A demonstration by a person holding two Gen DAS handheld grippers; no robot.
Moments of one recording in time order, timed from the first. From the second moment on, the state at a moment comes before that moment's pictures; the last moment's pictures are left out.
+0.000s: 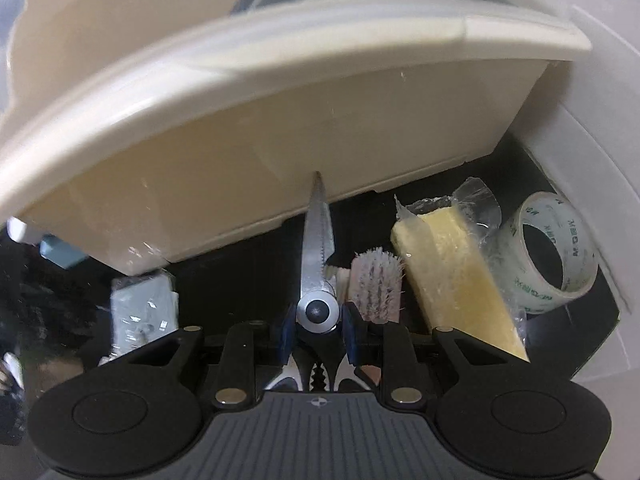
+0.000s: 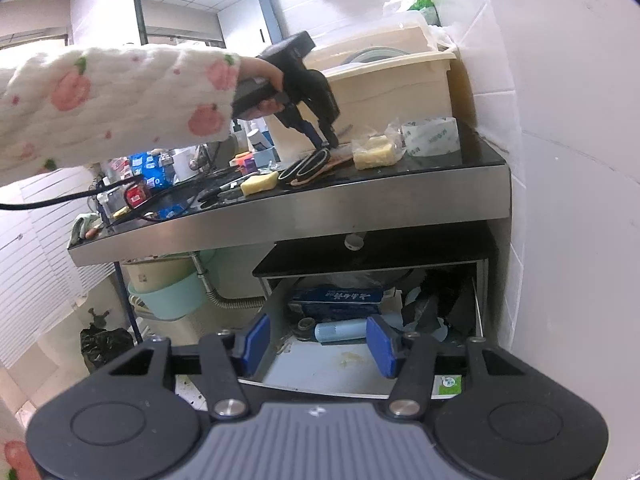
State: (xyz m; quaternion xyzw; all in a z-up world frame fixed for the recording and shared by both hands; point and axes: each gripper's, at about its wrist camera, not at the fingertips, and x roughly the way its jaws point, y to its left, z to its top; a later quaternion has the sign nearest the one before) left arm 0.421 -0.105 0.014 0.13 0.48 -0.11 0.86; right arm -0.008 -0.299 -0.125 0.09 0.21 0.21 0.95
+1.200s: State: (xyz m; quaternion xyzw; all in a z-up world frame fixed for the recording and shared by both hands) left arm 0.225 -0.028 0.056 0.03 0.33 -0.21 0.92; right arm 0.011 -0.260 -0.080 0.01 0.18 0.24 0.95
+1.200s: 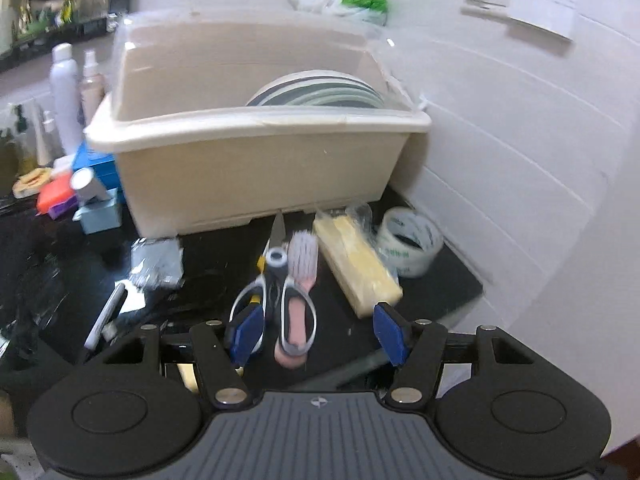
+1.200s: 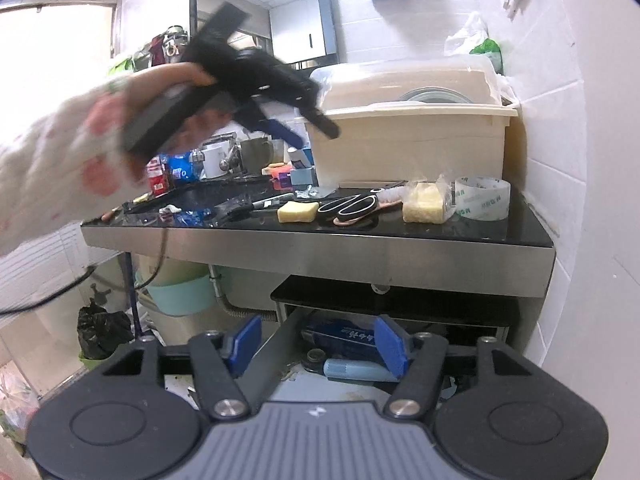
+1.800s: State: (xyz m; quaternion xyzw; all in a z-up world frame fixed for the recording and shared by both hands) left arm 0.077 -0.009 -0.045 -0.03 0.31 -0.14 0.94; right arm -0.006 -0.241 -0.091 -0.02 0.19 0.20 0.96
